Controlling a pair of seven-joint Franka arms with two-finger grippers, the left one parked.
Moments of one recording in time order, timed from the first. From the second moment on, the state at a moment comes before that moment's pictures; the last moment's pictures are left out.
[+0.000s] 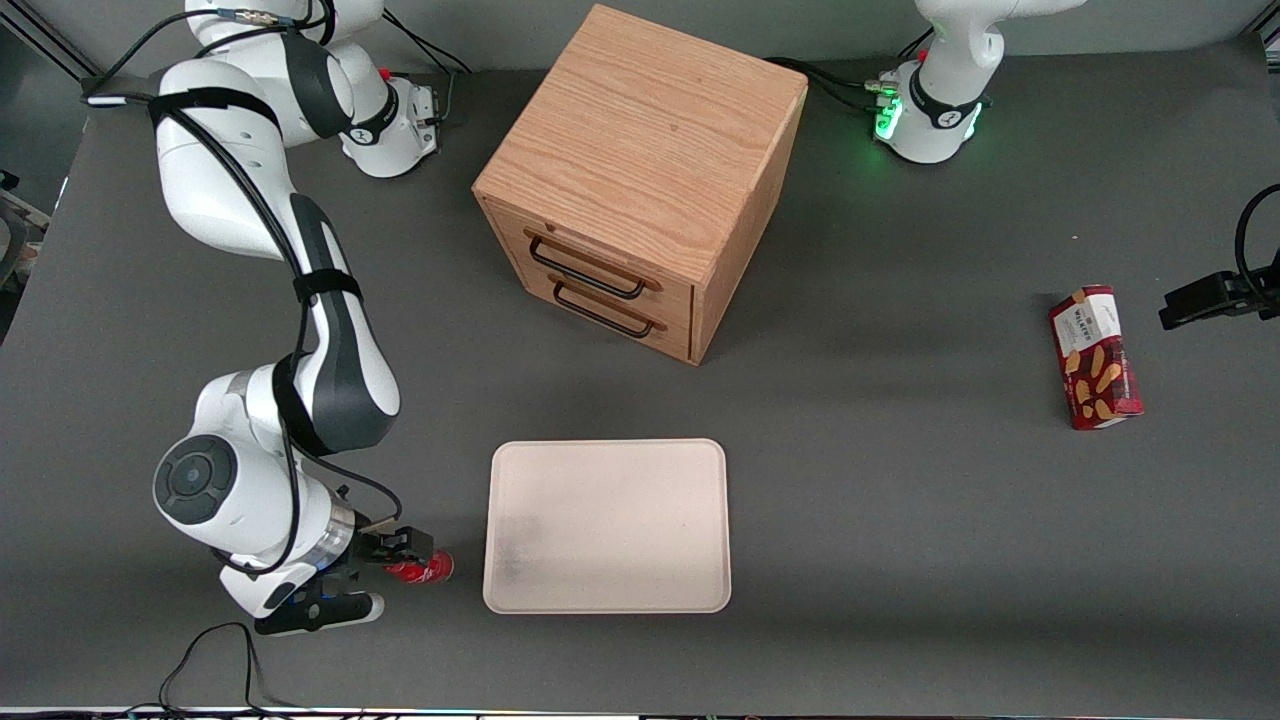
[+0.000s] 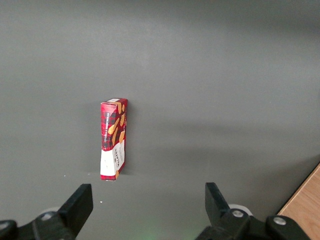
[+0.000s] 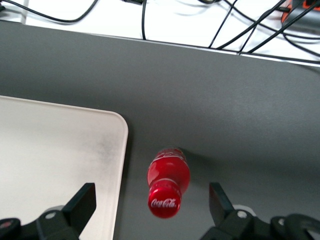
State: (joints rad) arm 0.25 0.96 -0.07 -0.85 0.08 1.97 0.06
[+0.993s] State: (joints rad) arm 0.25 0.98 -0.07 -0.85 0.08 2.00 0.06
